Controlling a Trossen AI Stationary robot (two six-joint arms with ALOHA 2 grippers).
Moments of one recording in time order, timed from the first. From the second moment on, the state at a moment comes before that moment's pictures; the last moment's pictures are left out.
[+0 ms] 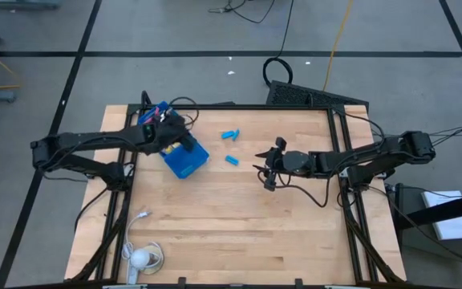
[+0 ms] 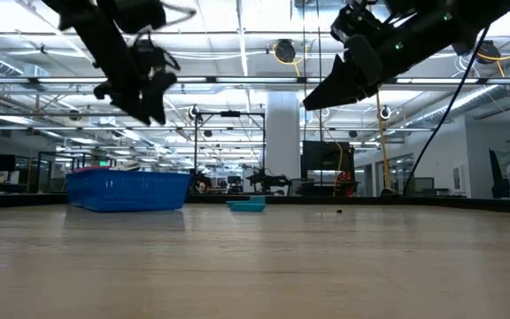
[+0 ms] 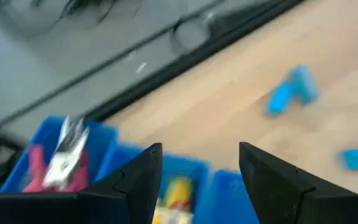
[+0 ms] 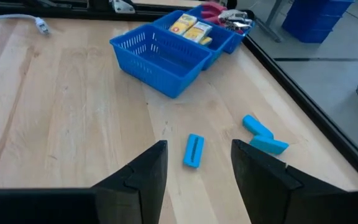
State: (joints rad) left arm 0.30 1.17 0.80 -0.47 -0.57 -0.40; right arm 0.05 1.30 0.65 0.22 0.36 0.02
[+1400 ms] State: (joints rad) left arm 0.06 0.98 0.58 0.18 -0.51 -0.27; right arm -0.20 1.98 0.99 0.25 0.00 0.03
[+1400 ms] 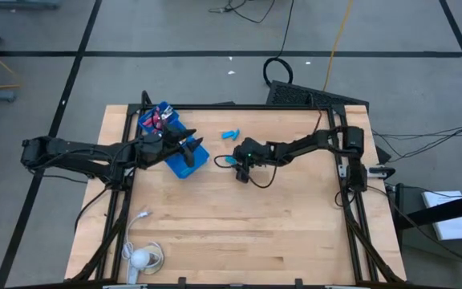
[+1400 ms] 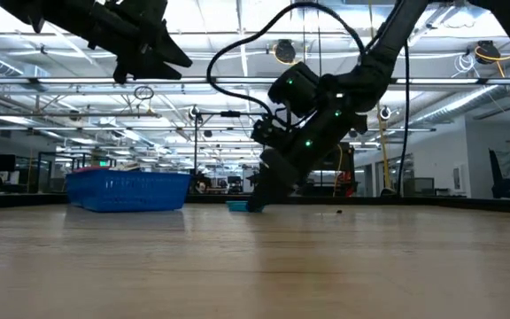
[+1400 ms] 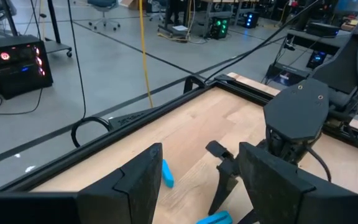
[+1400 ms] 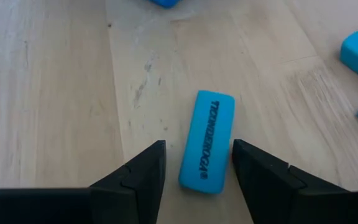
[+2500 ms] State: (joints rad) left arm 0.04 1.03 0.58 0.17 -0.42 -0.50; right arm -0.05 1.71 0.98 0.04 0.27 -0.18
